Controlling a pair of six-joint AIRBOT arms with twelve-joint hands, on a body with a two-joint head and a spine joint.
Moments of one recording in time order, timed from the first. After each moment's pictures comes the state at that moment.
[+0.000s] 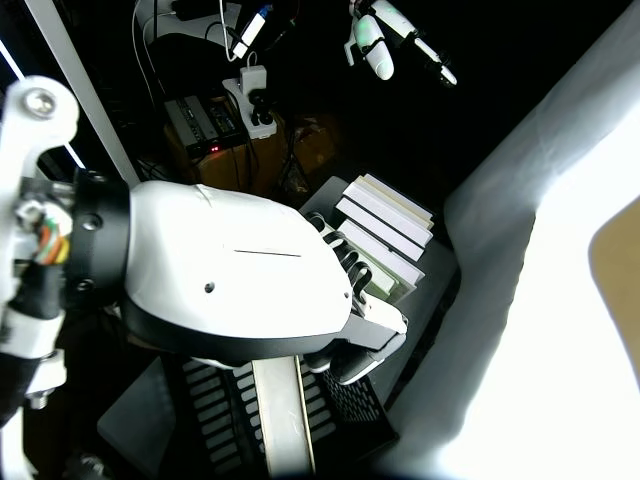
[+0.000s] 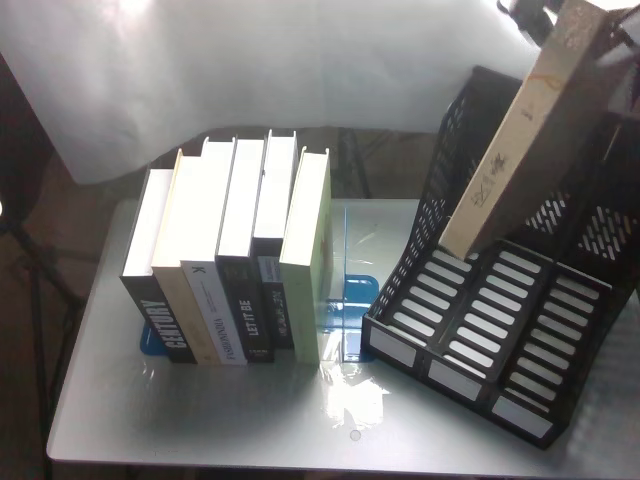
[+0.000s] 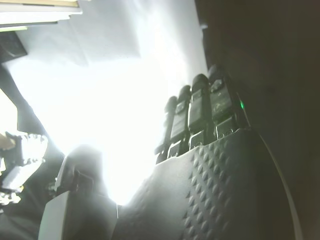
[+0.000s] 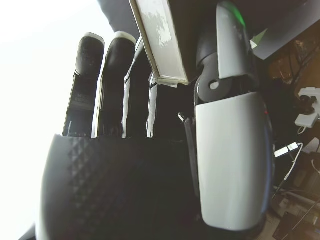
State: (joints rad) left arm 1.13 -1.01 1.29 -0.61 -1.32 0.33; right arm 0.29 -1.06 1.39 -2.47 0.47 0.92
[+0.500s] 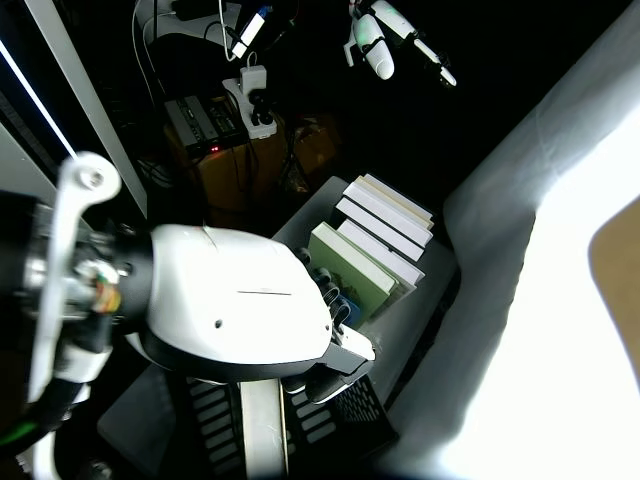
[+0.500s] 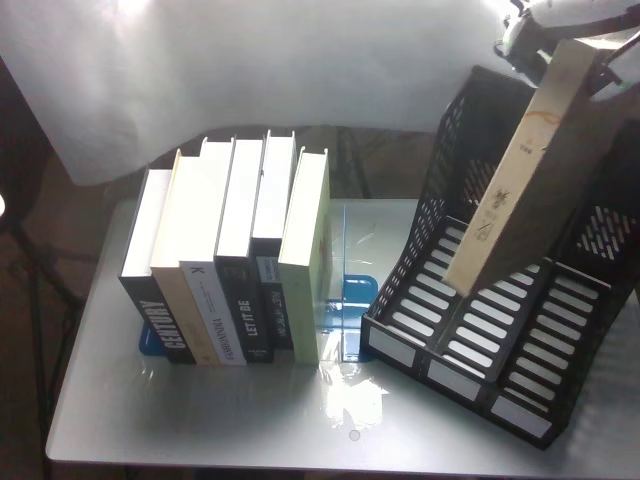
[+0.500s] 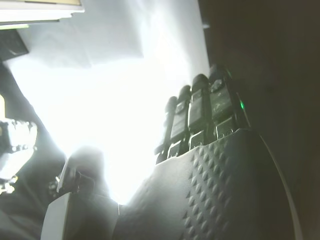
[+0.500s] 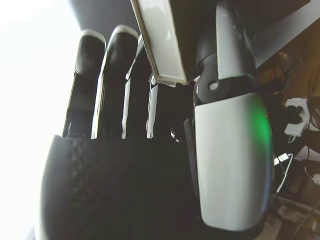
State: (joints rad) left arm 1.12 -1.01 1.28 -0.60 -1.31 0.33; right arm 0.20 -1.12 1.44 -2.47 0.44 0.92
